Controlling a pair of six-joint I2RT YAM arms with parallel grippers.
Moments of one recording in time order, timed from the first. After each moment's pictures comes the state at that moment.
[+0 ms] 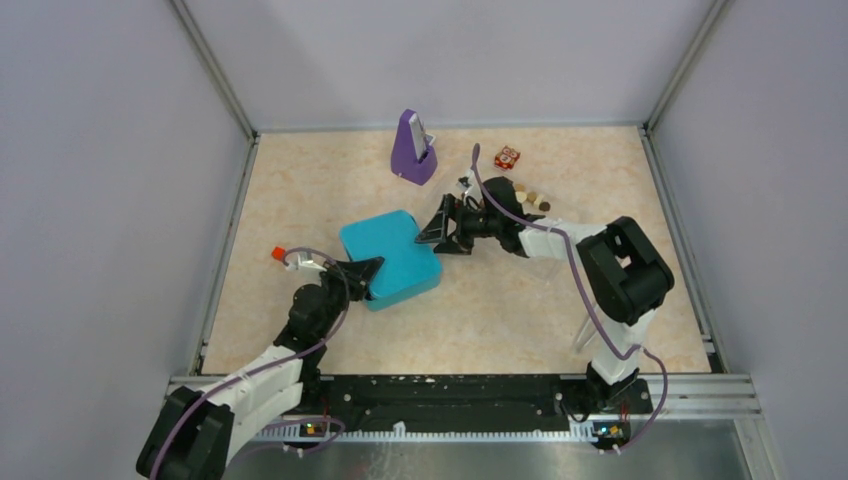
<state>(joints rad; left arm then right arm) -0.42 0.82 0.01 0.72 -0.02 -1.31 0.57 1.83 1.03 0.28 -0.68 0.90</state>
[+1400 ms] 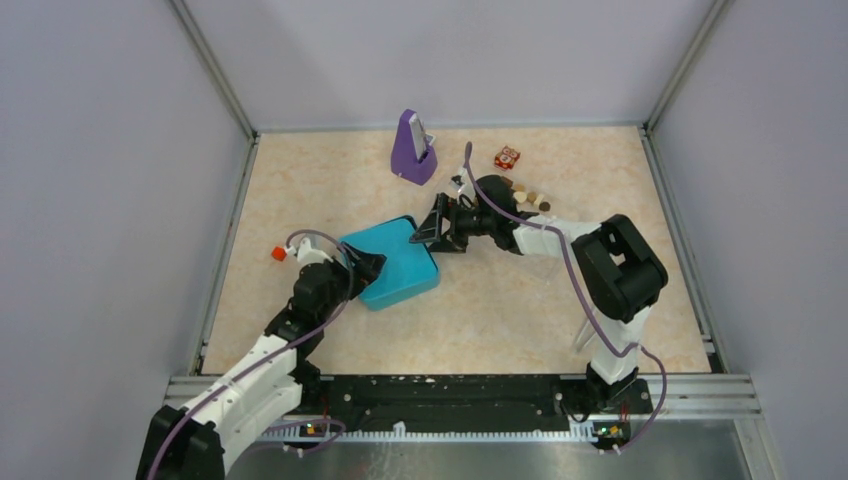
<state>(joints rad) -0.41 0.74 0.22 0.17 -0.09 -0.98 0.59 1.87 1.08 0.25 -0.68 0.88</state>
